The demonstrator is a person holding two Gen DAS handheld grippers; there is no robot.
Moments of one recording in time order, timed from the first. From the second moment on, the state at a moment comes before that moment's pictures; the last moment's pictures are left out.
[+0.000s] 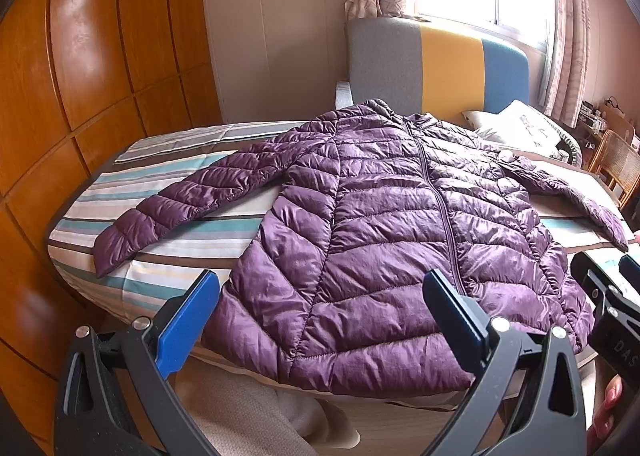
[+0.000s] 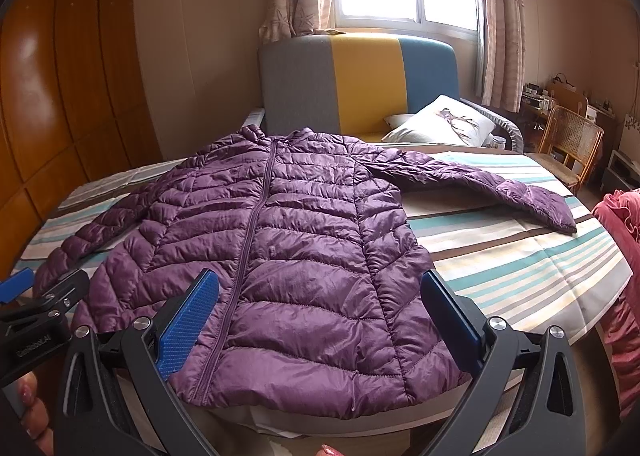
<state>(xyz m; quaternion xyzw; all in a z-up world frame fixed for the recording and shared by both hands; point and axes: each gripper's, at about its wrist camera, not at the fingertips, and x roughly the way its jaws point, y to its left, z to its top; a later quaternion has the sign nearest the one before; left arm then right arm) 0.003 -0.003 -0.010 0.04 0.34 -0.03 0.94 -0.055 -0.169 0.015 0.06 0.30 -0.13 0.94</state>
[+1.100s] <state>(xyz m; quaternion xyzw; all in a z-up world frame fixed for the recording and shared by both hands) 0.014 0.000 -0.025 0.03 0.38 -0.07 0.92 -0.051 -0.180 0.012 0.08 0.28 -0.09 0.95</state>
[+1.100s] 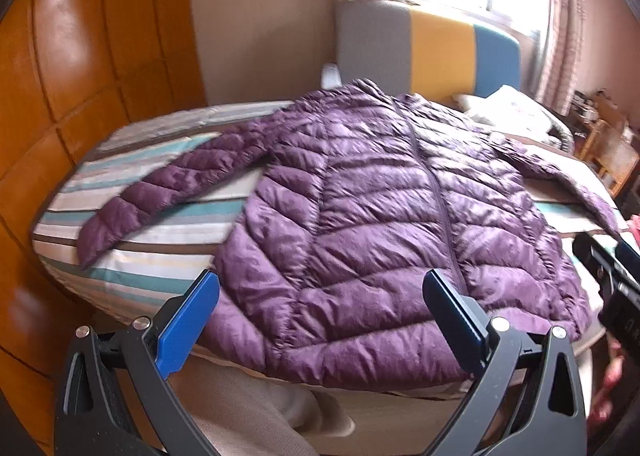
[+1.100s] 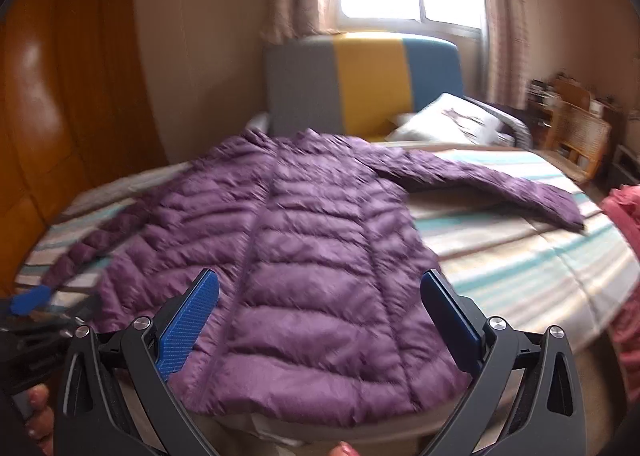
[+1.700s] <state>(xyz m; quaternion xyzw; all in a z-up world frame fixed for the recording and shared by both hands) 0.116 0.008 -0.051 0.01 0.38 -0.08 0.92 0.008 -0.361 -0.039 0.26 0.32 -0.17 0.90</state>
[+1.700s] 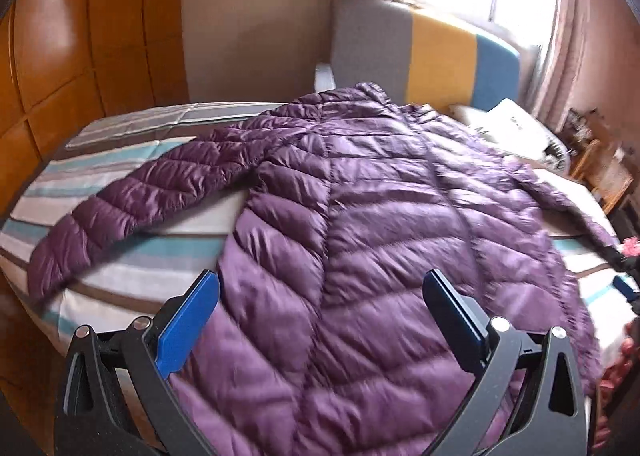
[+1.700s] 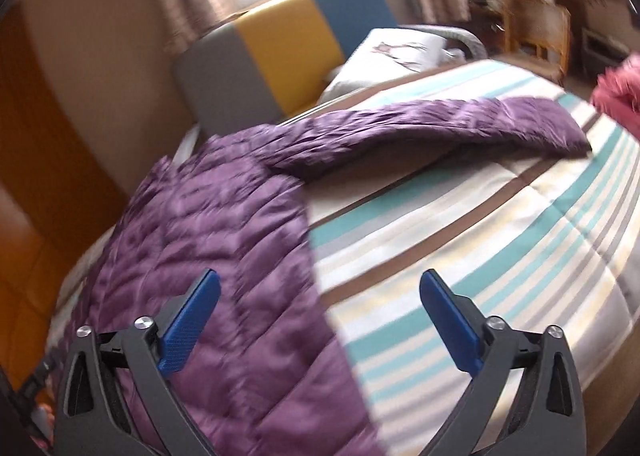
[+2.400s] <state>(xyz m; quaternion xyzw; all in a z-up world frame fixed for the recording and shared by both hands) 0.183 -0.012 -0.118 0.07 0.40 -0.03 0.91 0.048 -0.555 -0.101 0.49 0.21 -0.31 0.79</state>
